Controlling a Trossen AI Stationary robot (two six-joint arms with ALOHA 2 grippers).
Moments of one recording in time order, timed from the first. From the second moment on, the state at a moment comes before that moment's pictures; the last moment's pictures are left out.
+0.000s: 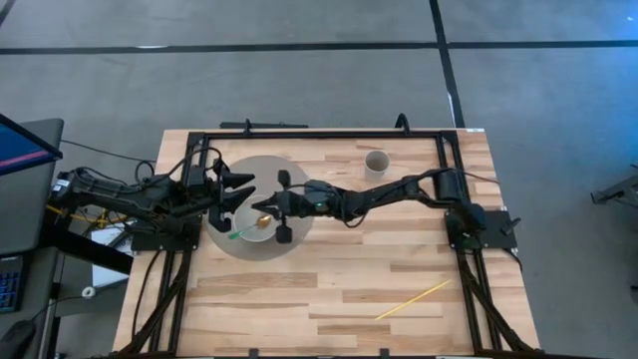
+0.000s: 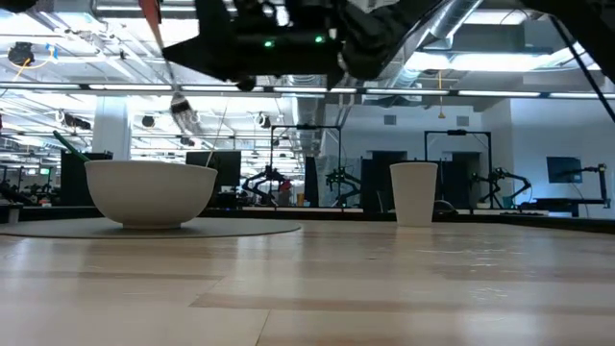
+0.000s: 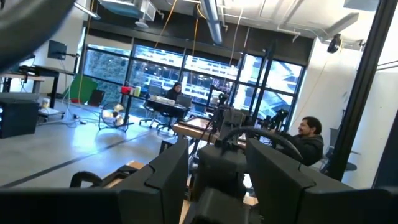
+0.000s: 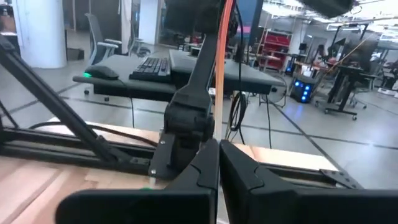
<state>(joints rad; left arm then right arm) -0.22 0.64 0.46 0.49 -0.41 -0.09 0.02 2.20 1.50 0.71 0.00 -0.16</state>
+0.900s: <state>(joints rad) -0.22 0.64 0.46 0.49 -0.41 -0.09 -0.01 2.35 1.55 0.62 -0.10 -0.31</state>
